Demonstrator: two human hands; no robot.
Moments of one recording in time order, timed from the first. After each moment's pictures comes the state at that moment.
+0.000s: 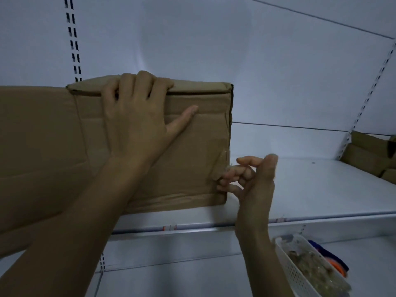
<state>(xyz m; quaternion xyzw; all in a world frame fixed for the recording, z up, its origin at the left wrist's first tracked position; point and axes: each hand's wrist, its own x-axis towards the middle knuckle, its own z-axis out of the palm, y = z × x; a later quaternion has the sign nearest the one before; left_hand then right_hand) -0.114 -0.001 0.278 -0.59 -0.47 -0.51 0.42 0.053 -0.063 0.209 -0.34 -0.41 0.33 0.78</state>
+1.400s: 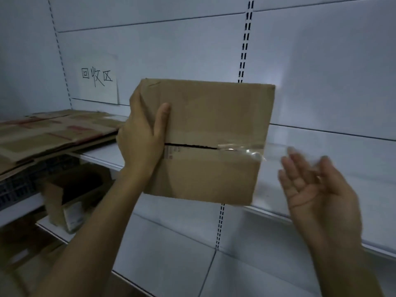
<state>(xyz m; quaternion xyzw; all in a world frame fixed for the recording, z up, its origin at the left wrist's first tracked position) -0.328 -0.143 0.256 -0.41 -0.61 -0.60 0.30 -0.054 -0.108 0.226 -0.07 -0.35 0.69 0.62</state>
